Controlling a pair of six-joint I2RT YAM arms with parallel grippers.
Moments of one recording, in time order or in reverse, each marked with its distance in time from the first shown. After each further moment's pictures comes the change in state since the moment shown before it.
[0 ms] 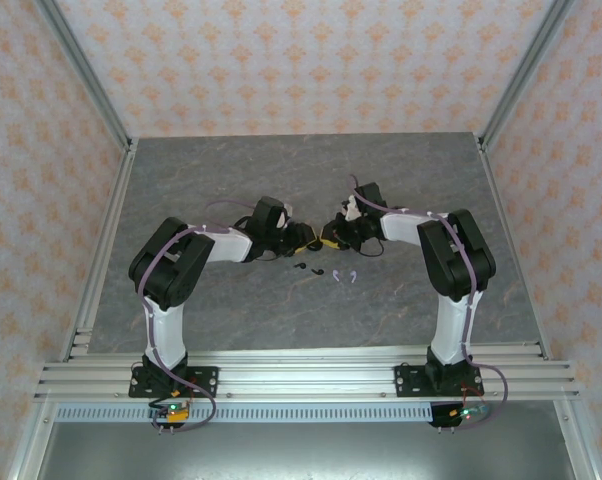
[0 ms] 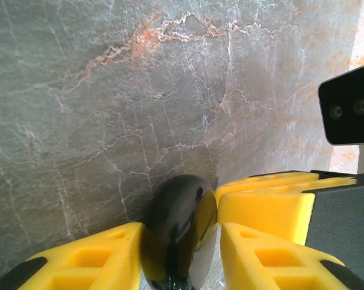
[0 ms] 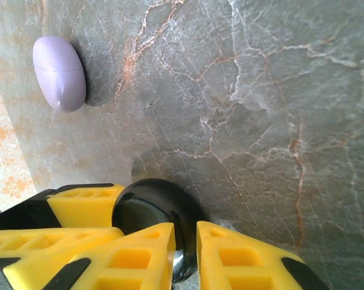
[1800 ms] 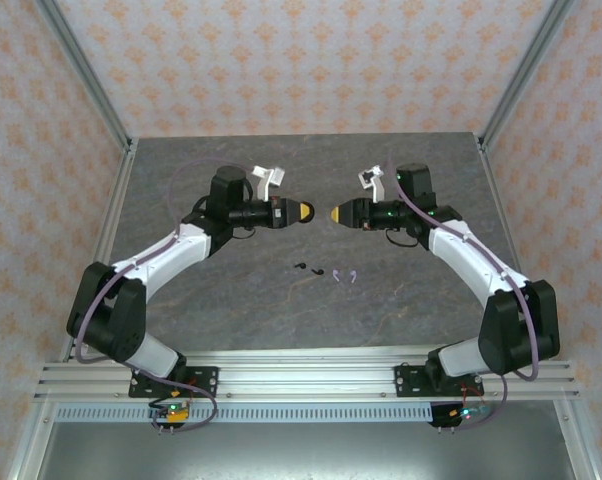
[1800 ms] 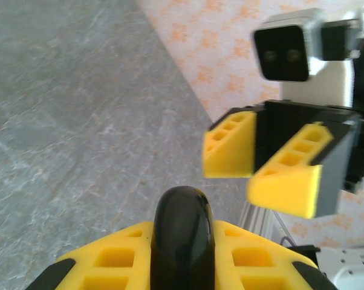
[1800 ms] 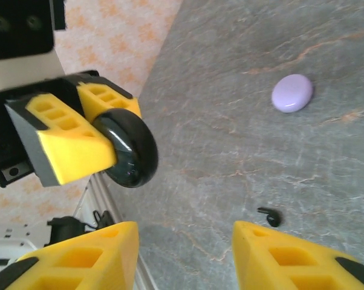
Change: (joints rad) left arm 0.100 -0.452 0.006 -0.129 0.341 0.458; right arm -0.085 -0.549 -0.084 -0.134 -0.246 -0.404
